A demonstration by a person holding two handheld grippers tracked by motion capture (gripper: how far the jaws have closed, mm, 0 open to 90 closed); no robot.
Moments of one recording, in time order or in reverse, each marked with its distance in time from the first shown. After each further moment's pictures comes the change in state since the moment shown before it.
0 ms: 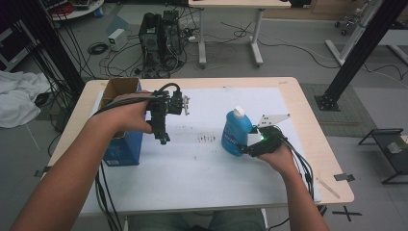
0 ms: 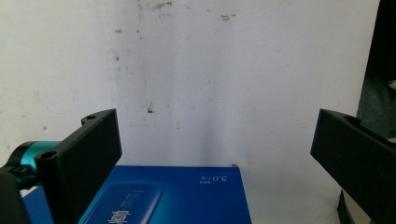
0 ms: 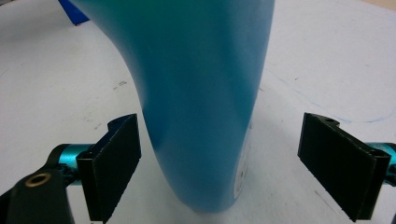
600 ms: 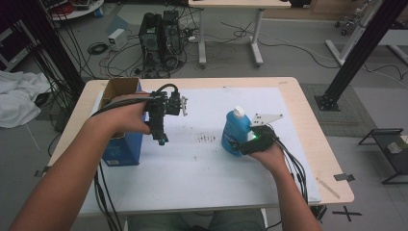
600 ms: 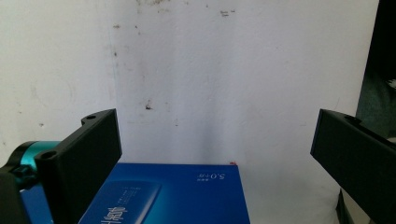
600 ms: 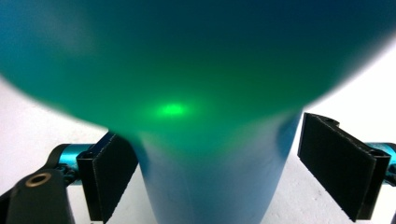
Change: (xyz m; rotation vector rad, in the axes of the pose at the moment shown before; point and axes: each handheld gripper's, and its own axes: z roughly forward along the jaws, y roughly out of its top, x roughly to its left) left arm -0.001 -0.005 0.000 0.005 -0.005 -0.013; right arm 0.008 0.009 0.017 -0.038 -0.041 -0.015
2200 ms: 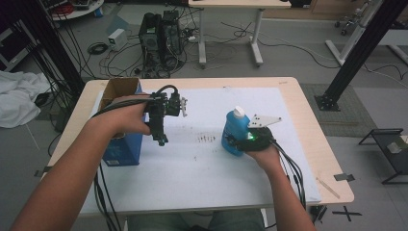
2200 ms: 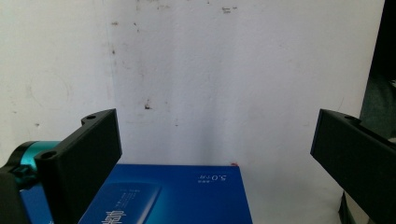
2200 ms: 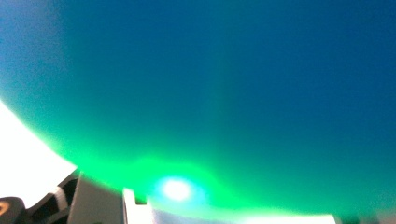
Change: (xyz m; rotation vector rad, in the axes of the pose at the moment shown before) left arm 0.003 0.000 0.007 -0.001 -0.003 0.004; right arm 0.008 0.000 0.006 -0.064 -0.044 -0.010
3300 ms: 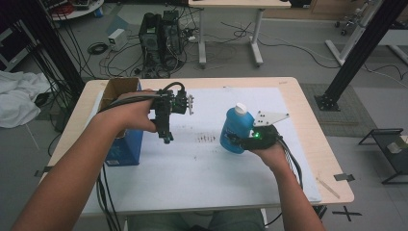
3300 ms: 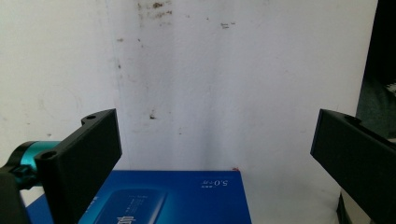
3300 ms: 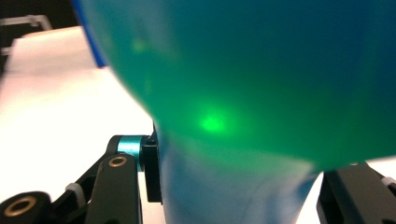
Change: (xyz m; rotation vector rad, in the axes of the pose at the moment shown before) left arm -0.001 0.020 -0.011 0.014 0.016 0.025; right arm 0.007 0.024 -0.025 -0.032 0.127 -0.080
